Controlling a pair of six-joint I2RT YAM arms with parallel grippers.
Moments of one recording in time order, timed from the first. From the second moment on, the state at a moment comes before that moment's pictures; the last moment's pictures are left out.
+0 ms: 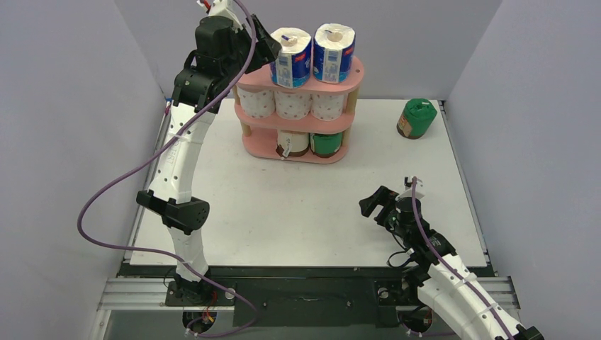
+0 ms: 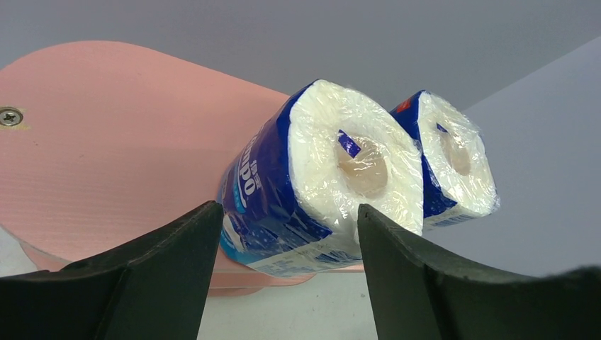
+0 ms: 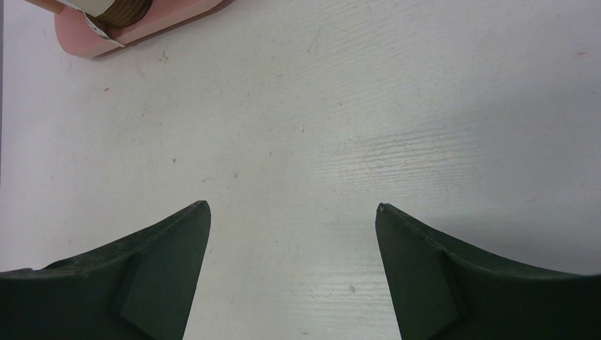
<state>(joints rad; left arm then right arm) -0.41 1.93 2.55 -0.80 -0.07 -0.63 0.41 0.59 0.34 -0.29 0.13 0.72</state>
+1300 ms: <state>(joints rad) -0.38 1.36 1.49 0.19 0.24 -0.35 0.41 0.58 0.34 -0.30 0.13 0.72</state>
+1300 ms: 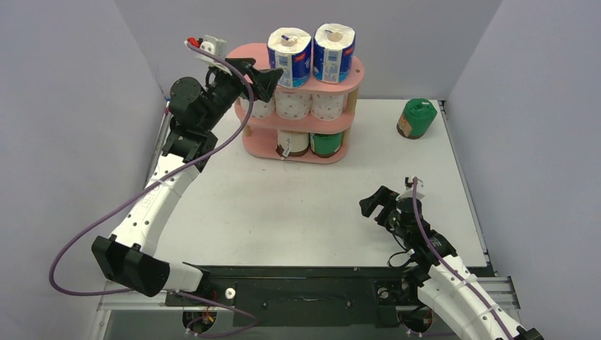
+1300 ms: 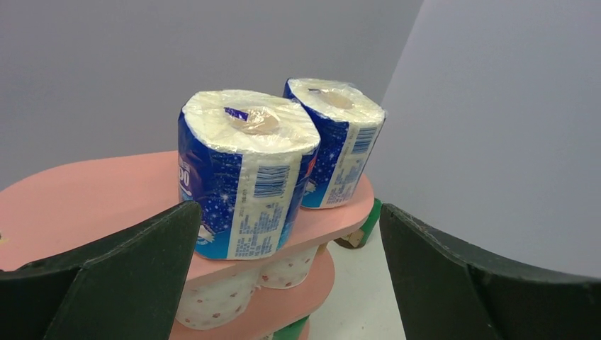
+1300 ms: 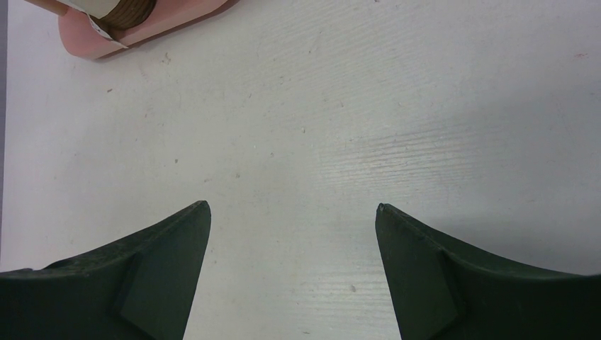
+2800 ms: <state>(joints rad) -0.37 1.64 1.58 0.16 0.24 -0.36 0.41 0.58 0.34 -0.31 0.14 0.72</state>
